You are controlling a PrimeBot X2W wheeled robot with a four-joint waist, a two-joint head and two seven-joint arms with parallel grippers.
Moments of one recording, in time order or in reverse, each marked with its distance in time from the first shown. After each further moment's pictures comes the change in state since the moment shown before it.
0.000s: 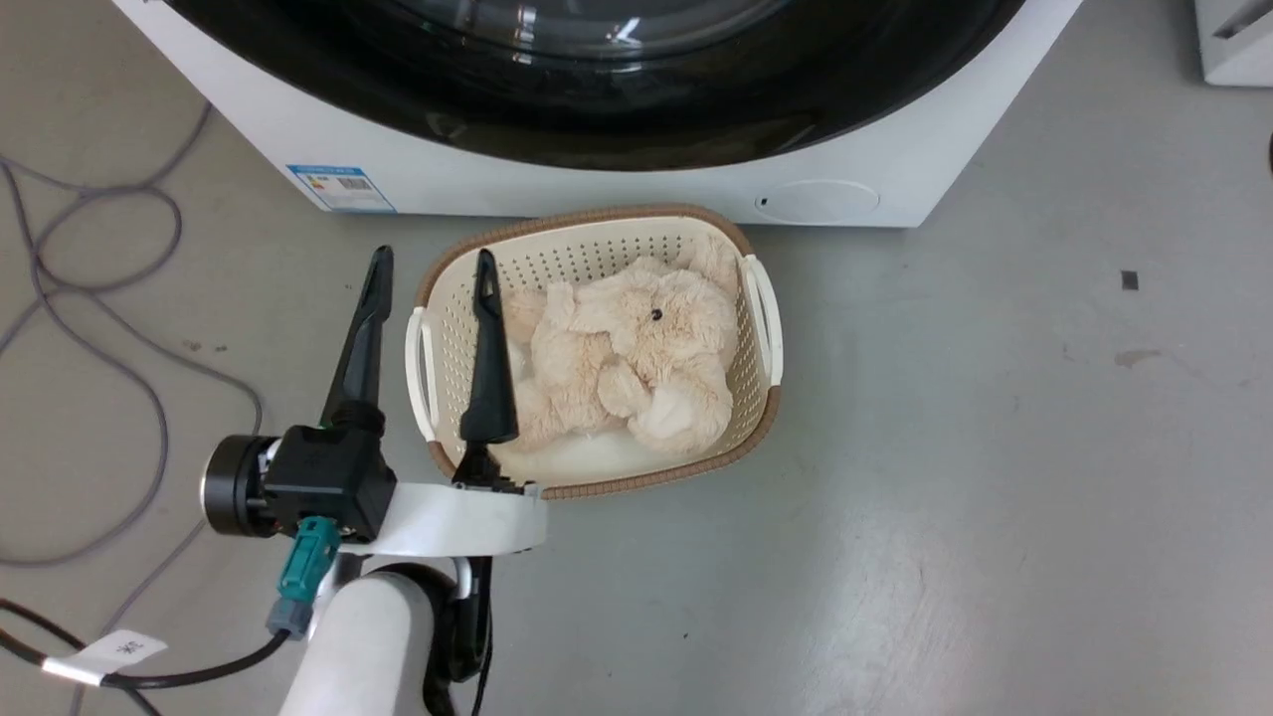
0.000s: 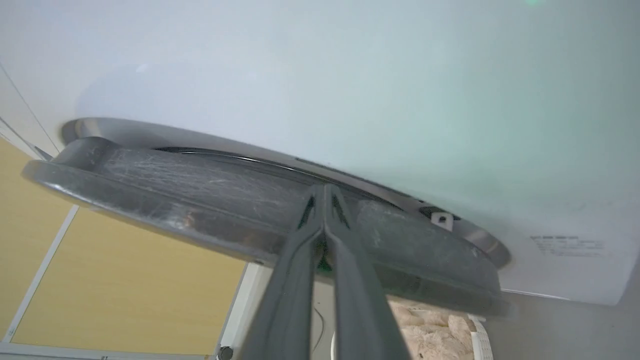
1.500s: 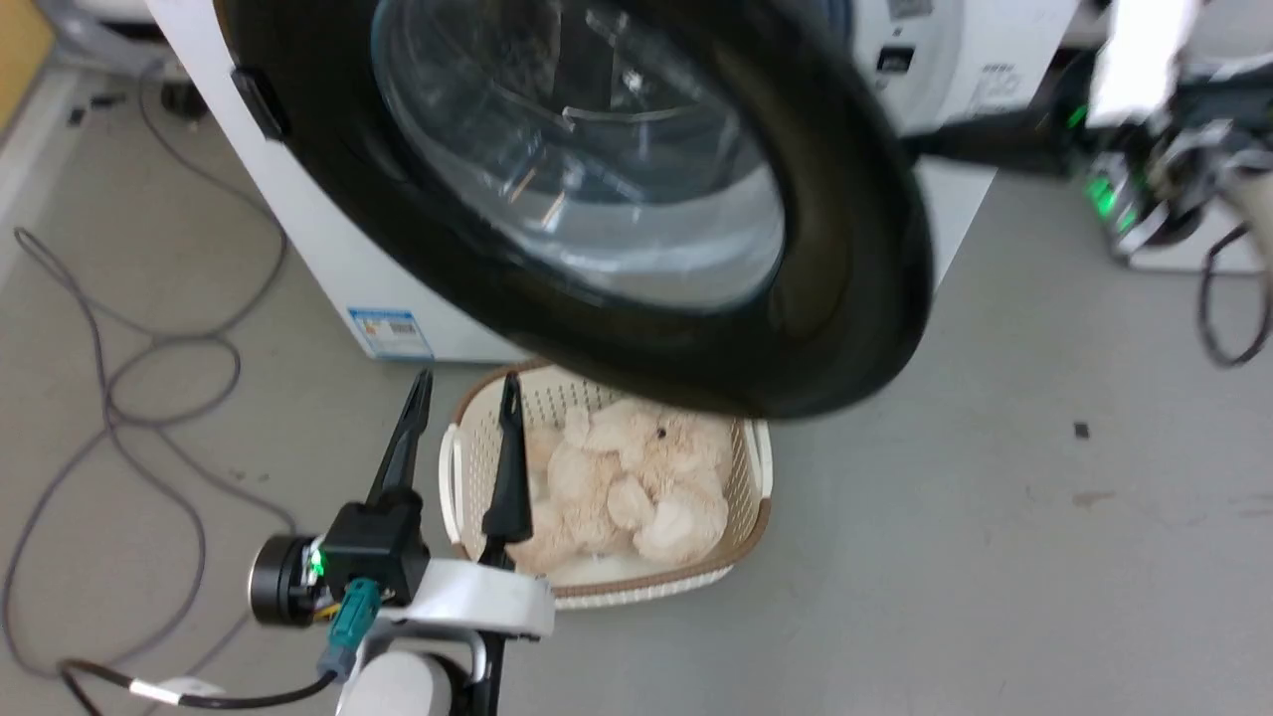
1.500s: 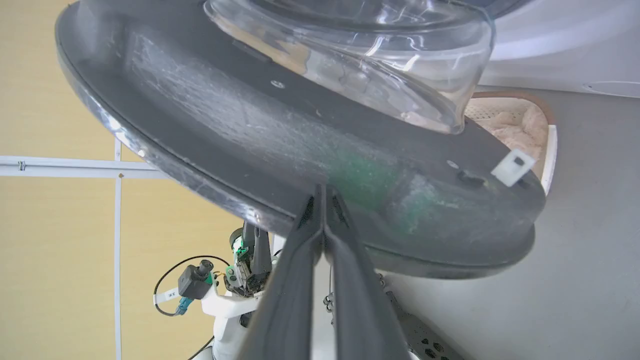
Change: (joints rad) left arm 0.101 0.000 -0.024 0.139 -0.024 -0.005 -0.039; right arm 0.180 -0.034 0.157 0.007 0.327 -0.002 0.618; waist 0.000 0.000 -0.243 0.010
